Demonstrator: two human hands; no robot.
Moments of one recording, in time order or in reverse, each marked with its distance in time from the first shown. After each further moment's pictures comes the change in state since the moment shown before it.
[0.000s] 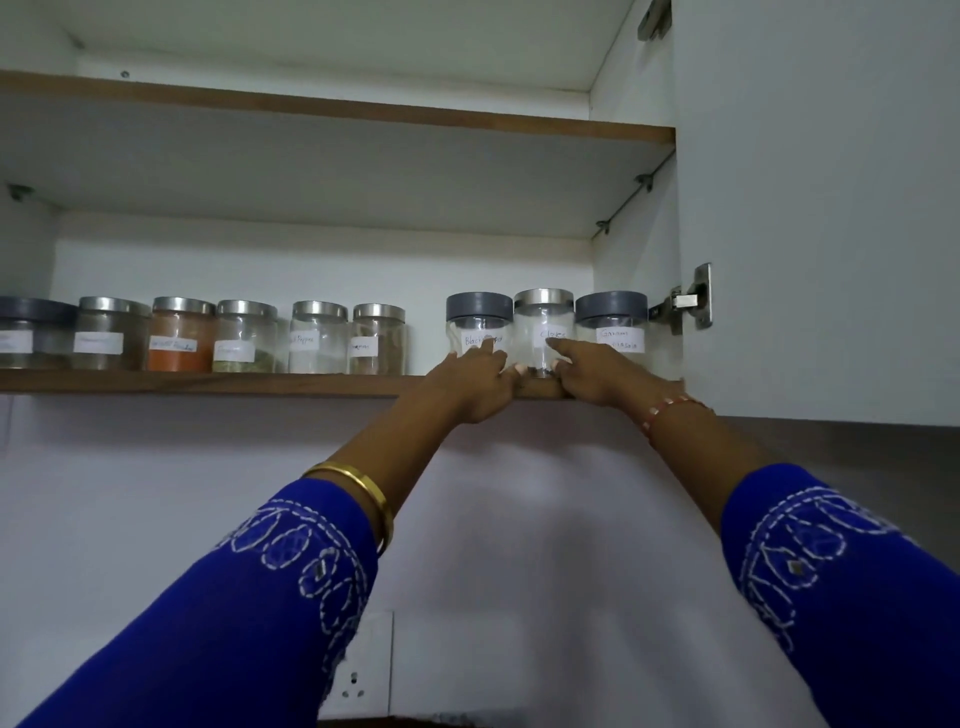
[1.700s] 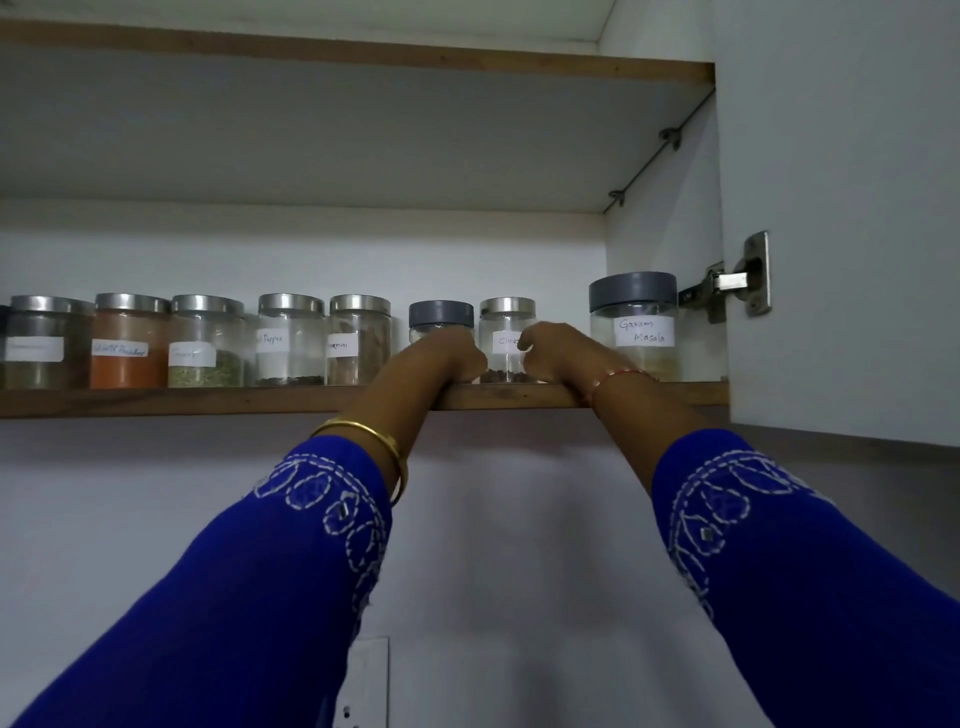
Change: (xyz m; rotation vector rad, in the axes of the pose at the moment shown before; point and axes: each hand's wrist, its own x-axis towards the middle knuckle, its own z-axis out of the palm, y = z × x) left_hand 0.093 -0.034 0.004 -0.064 -0.046 -0.213; right_hand 0.105 -0.002 0.040 -0.016 -0.010 -0.011
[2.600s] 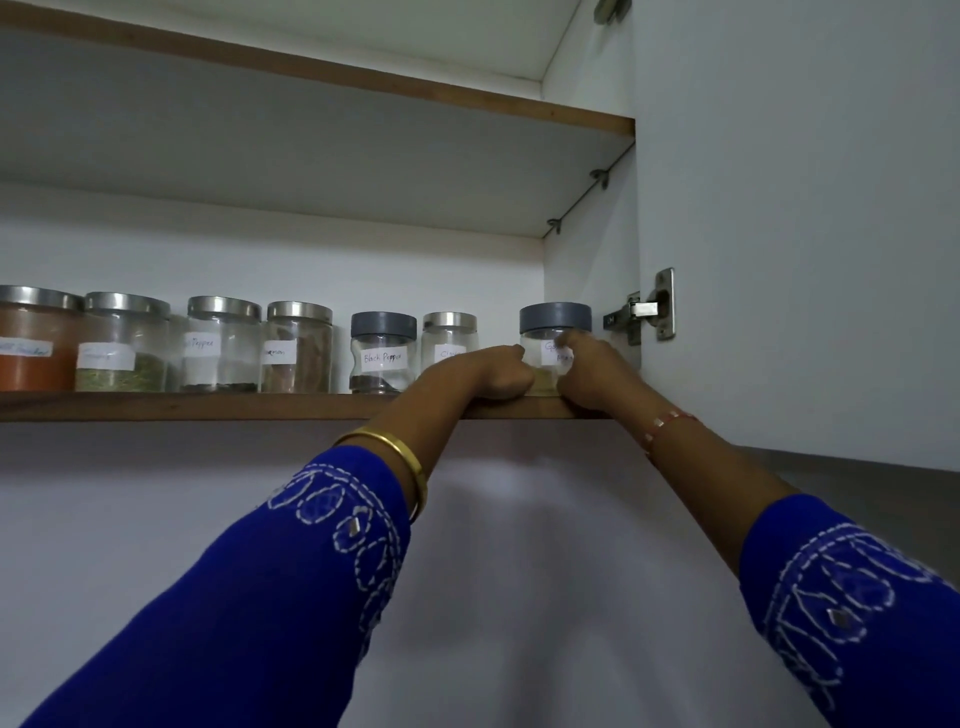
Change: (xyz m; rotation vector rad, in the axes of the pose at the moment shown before) left_hand -0.025 0.079 0.011 -0.075 -0.173 0.257; right_hand -0.080 0.048 -0.043 0.108 0.176 0.216
